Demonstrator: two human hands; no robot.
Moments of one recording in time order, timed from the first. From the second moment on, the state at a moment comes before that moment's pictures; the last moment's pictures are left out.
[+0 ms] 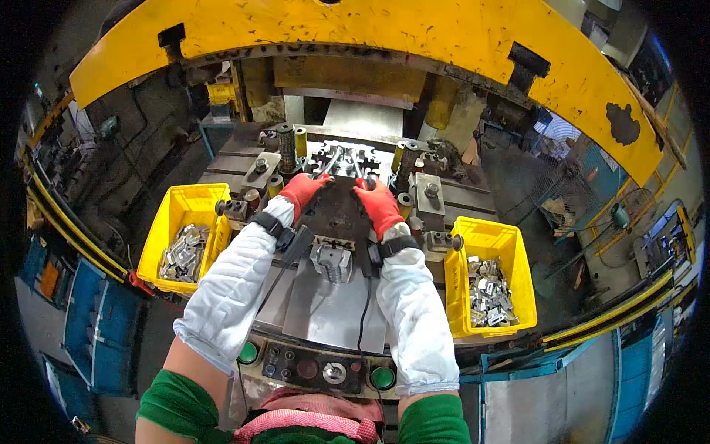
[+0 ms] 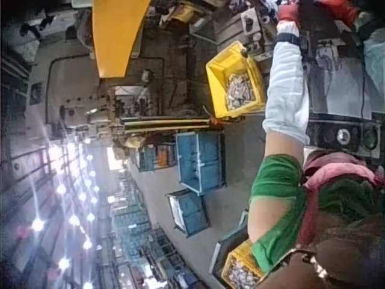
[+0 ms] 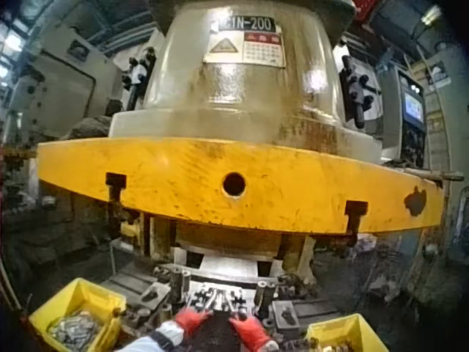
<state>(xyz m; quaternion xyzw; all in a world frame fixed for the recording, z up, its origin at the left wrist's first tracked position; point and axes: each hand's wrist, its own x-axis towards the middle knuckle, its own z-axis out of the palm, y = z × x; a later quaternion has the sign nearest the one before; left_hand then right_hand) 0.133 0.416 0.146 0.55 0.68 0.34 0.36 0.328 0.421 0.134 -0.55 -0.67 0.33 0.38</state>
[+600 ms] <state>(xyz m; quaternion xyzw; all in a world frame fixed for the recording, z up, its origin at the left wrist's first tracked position) -0.054 0.086 0.065 0.35 0.84 0.35 0.21 0.461 0.118 0.074 -0.77 -0.45 0.14 0.44</state>
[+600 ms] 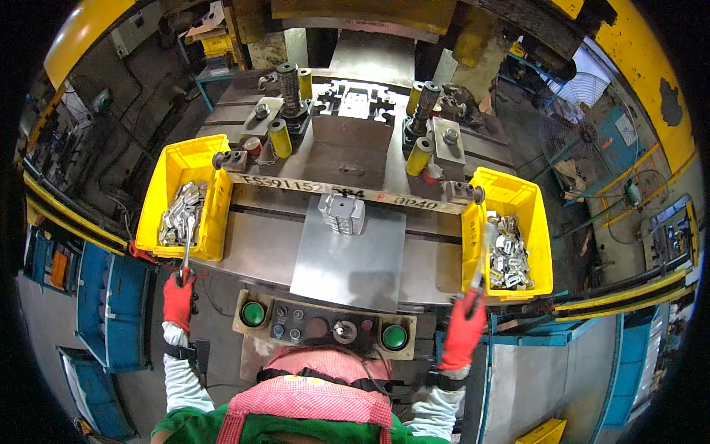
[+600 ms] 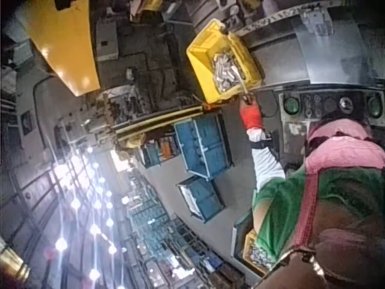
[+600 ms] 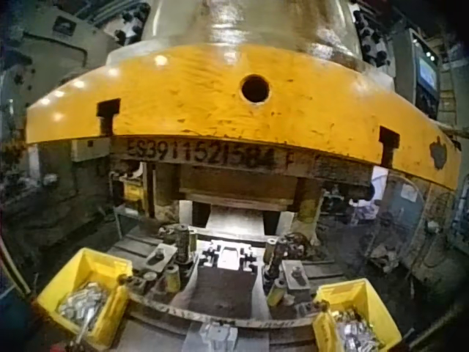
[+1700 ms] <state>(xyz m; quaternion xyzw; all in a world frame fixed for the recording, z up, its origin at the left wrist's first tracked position) -0.030 0.013 -0.033 0.09 0.71 0.65 0.25 0.352 0.416 0.126 -0.54 -0.68 0.32 0.39</state>
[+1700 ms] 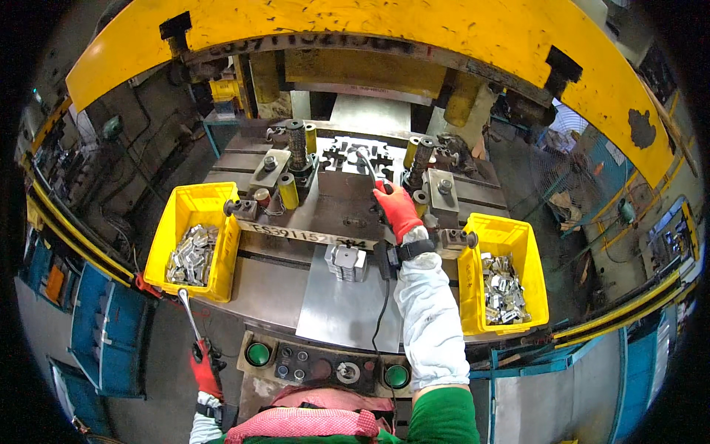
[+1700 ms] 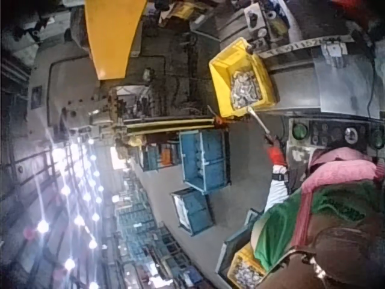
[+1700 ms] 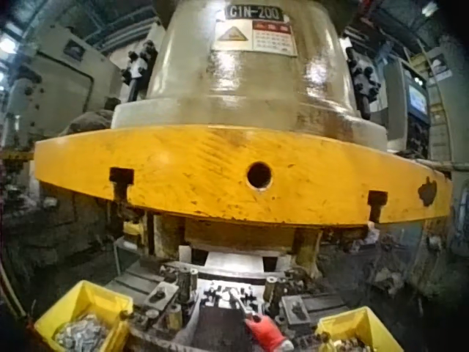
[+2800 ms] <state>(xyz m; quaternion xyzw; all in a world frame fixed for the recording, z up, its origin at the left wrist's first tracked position) -0.077 0.018 -0.229 0.22 0.90 0.20 0.31 0.466 0.046 -0.173 -0.85 -0.36 0.35 0.13</state>
